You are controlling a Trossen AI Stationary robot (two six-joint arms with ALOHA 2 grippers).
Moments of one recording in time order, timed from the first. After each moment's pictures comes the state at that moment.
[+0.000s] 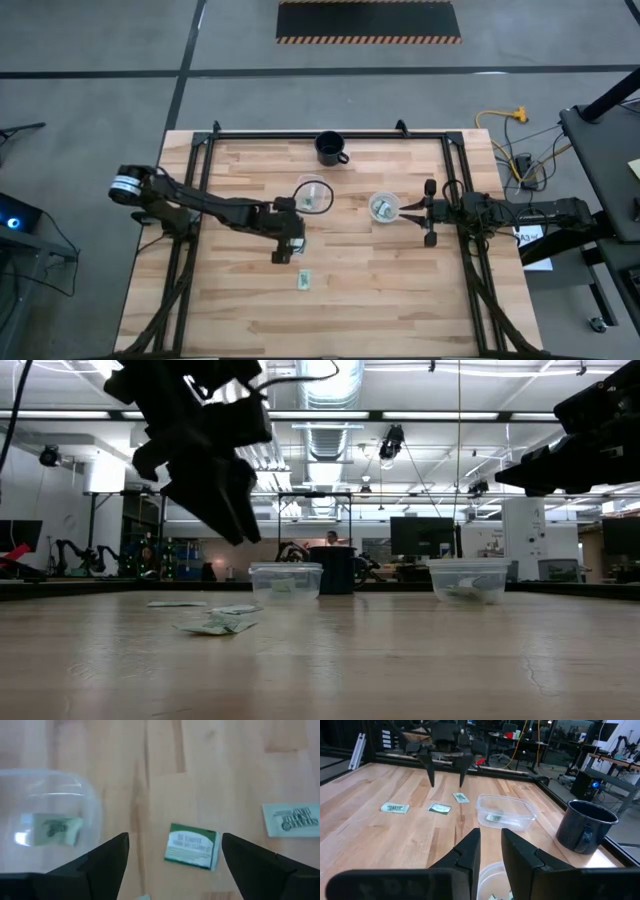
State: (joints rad) left arm -0.14 1.51 0.91 -0.36 -0.15 -0.02; right arm 0.02 0.17 0.01 0.03 0.11 -0.11
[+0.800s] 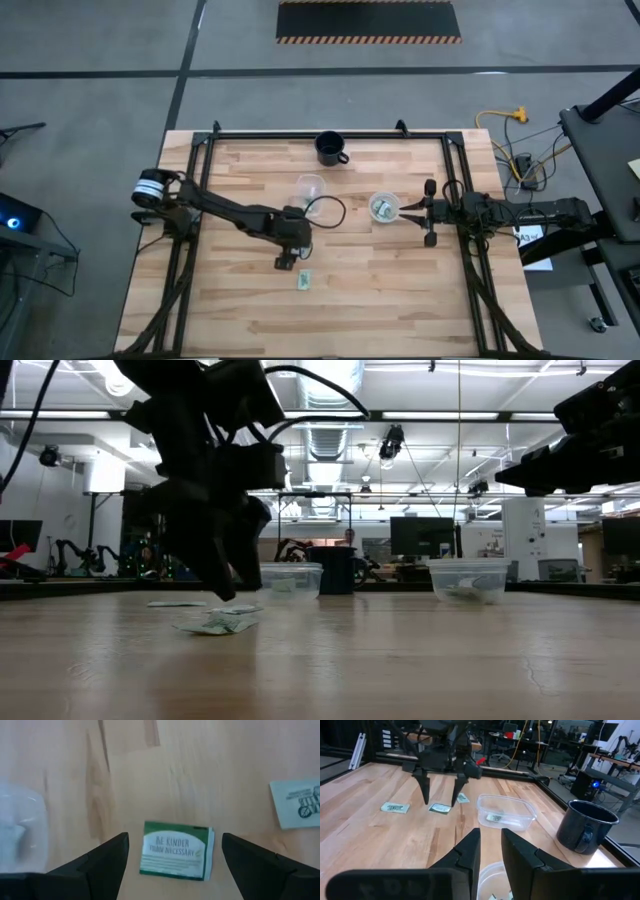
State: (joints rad) left arm -0.14 1.70 0.95 -0.35 -0.07 0.04; right arm 0.02 0.17 0.01 0.03 0.11 -0.11
